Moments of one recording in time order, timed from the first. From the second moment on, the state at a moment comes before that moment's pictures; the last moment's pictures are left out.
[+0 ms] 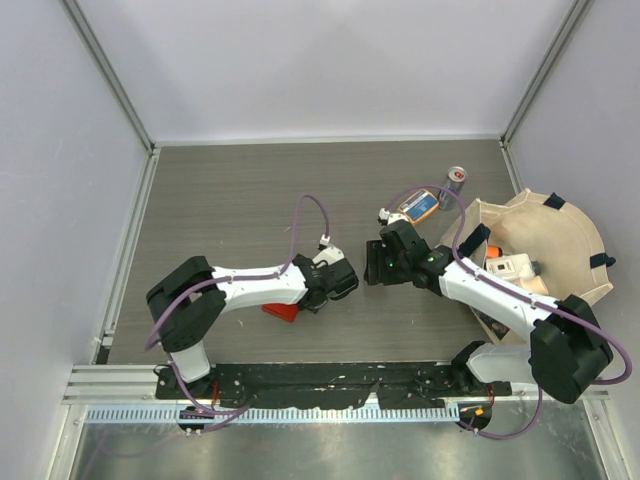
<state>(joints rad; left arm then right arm) -1.07 1.73 1.07 -0.73 -0.61 -0.50 0.65 1.26 0.77 -0.41 0.07 0.49</state>
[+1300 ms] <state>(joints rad) -0.35 1.81 1.14 -1.01 -0.60 -1.22 0.65 1.25 0.70 -0.35 -0.02 0.49</state>
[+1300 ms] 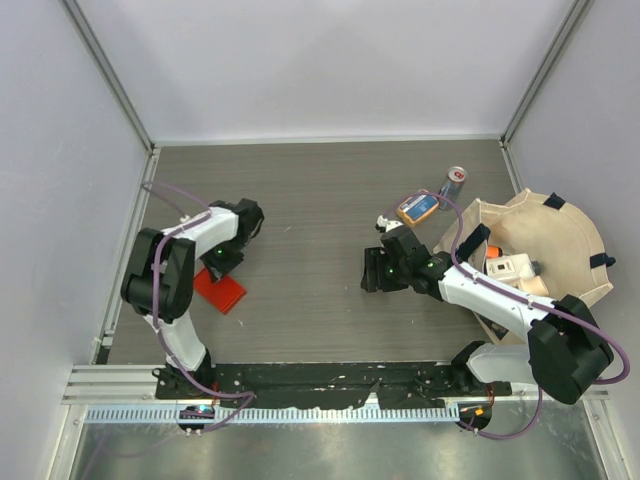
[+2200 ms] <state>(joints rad) 0.15 1.42 0.77 -1.07 -0.53 -1.44 0.65 1.27 0.73 -0.36 -0.07 0.45</state>
